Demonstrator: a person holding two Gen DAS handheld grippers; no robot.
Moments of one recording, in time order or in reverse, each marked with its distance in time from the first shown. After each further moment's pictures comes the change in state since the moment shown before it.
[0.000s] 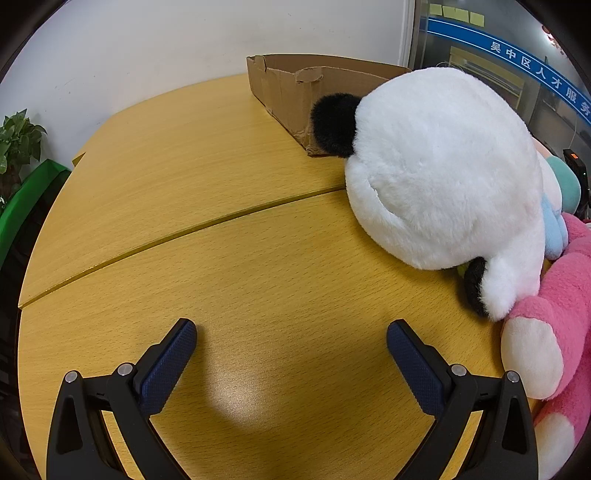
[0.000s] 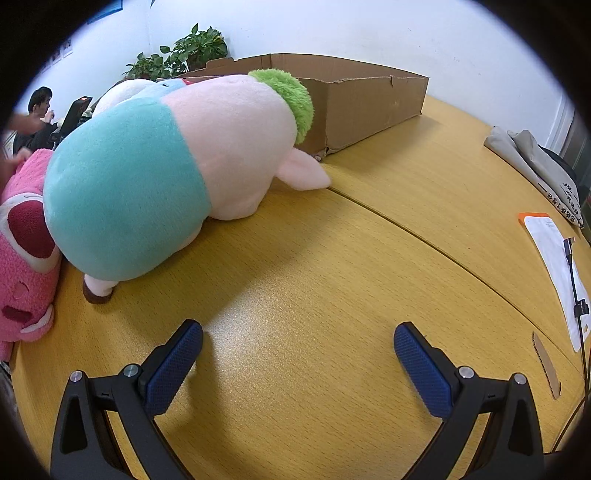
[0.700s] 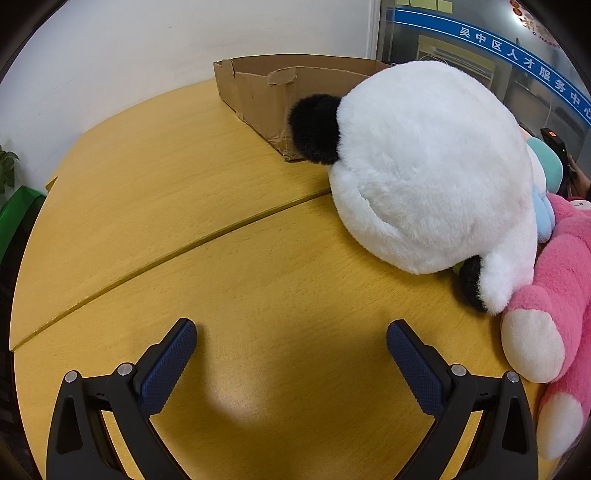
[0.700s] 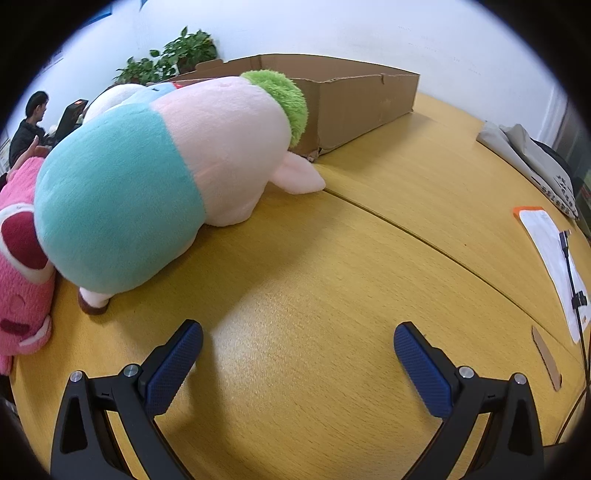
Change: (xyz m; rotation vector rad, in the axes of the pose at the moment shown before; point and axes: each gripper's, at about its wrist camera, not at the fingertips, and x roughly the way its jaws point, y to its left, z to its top) left arm 0.011 -0.003 0.010 0.107 0.003 -0.081; right arm 0.002 0.001 0.001 0.050 0.001 -0.035
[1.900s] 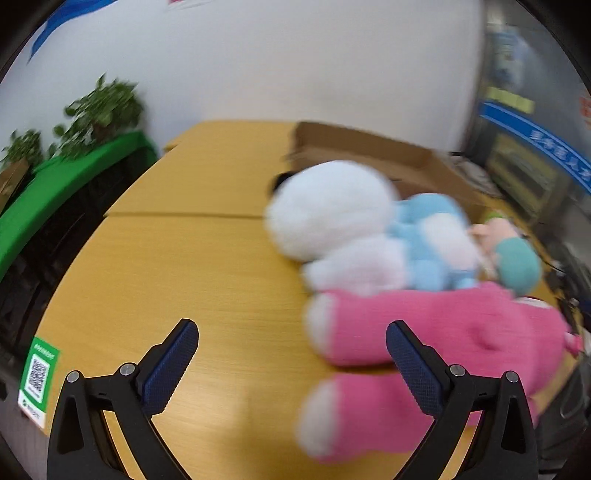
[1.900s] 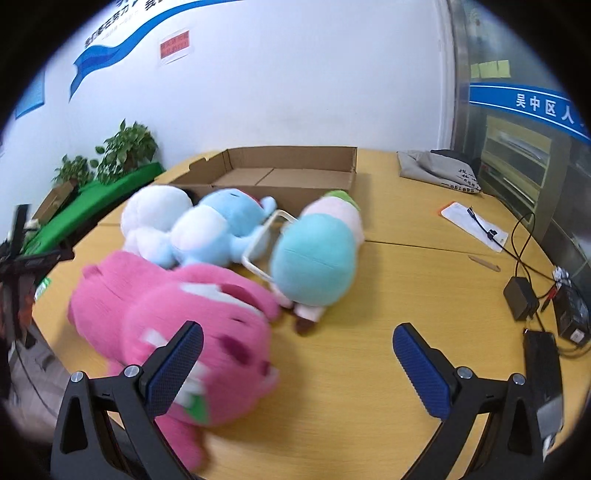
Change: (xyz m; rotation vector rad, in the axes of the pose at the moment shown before) left arm -0.148 -0.196 -0.024 -0.415 -0.217 0.234; right arm -0.145 0.206 -0.006 0.363 -0.265 -0.248
